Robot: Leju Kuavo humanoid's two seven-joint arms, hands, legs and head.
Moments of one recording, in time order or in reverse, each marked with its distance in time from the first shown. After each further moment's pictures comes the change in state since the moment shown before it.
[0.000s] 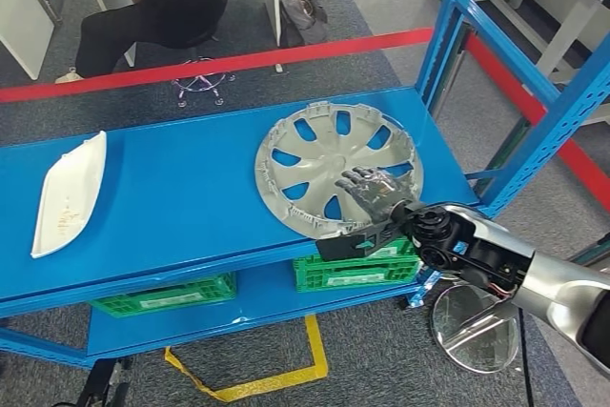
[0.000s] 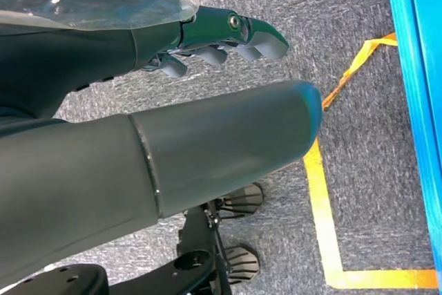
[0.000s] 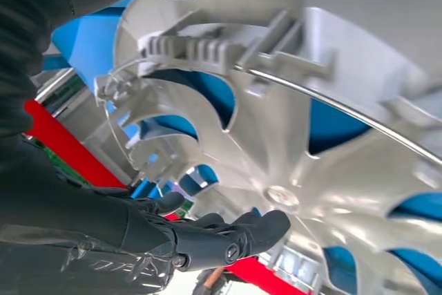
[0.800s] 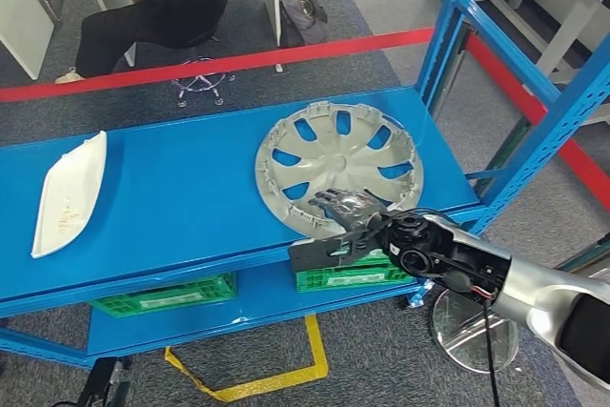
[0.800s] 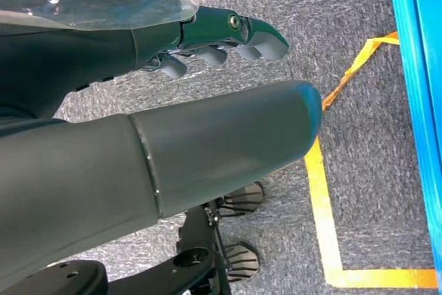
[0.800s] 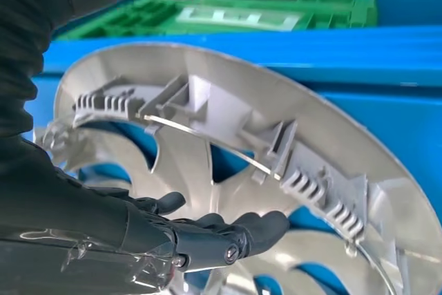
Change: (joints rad) left arm -0.003 -0.003 0.000 0.000 0.006 0.004 0.012; right arm 0.001 0.082 0.016 -0.029 -0.244 0.046 0.058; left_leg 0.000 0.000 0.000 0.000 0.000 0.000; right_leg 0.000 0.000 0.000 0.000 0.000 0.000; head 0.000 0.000
